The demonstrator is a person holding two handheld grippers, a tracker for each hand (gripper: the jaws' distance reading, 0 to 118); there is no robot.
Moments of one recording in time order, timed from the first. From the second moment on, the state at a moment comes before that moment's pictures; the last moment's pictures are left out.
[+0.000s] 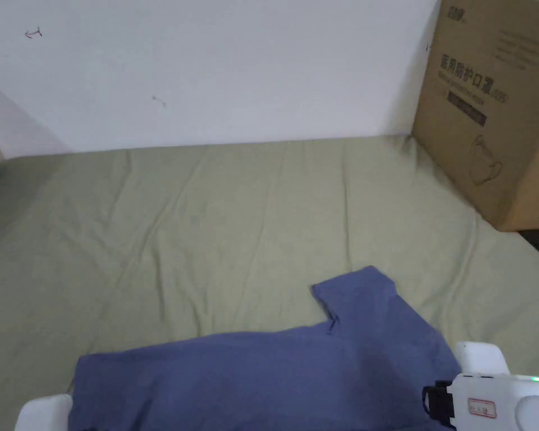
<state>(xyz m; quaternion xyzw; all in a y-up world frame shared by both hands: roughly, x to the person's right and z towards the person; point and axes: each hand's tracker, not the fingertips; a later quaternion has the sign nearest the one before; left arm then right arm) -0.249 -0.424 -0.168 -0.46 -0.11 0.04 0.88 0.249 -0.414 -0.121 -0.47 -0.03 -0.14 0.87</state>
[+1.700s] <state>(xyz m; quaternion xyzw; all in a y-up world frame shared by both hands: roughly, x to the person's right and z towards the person) -0.256 -0.397 -0.322 -0.47 -0.06 0.00 0.88 0.288 -0.393 -0.263 -0.50 -0.02 -0.09 0.86</state>
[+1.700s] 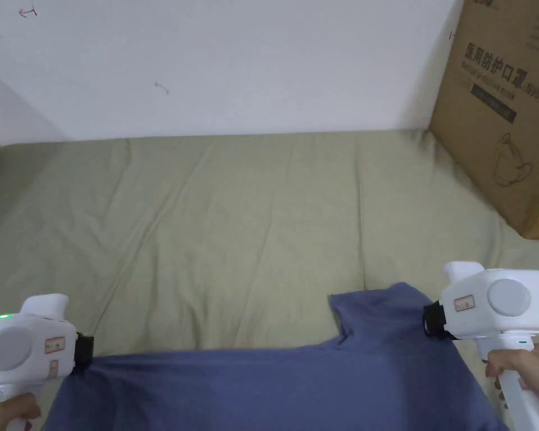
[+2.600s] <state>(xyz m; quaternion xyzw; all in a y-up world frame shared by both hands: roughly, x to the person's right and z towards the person) -0.334 -0.428 -0.112 -0.46 -0.05 0.05 0.89 0.262 -0.435 -0.011 -0.52 -0.05 -0.05 0.85</state>
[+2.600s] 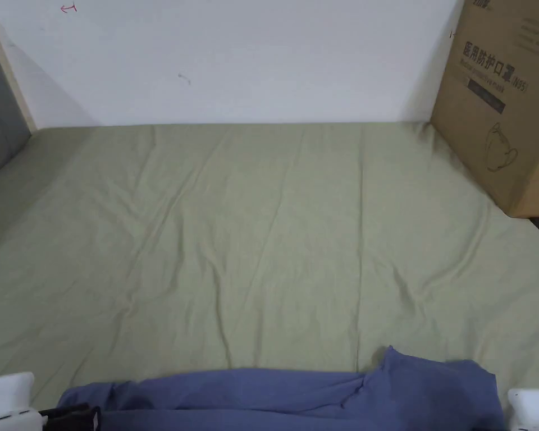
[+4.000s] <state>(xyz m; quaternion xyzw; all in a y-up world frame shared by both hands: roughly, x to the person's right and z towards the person) -0.369 -0.539 -0.134 -0.46 -0.11 0.48 0.74 0.090 -0.420 -0.103 -0.46 0.11 -0.06 0.88</state>
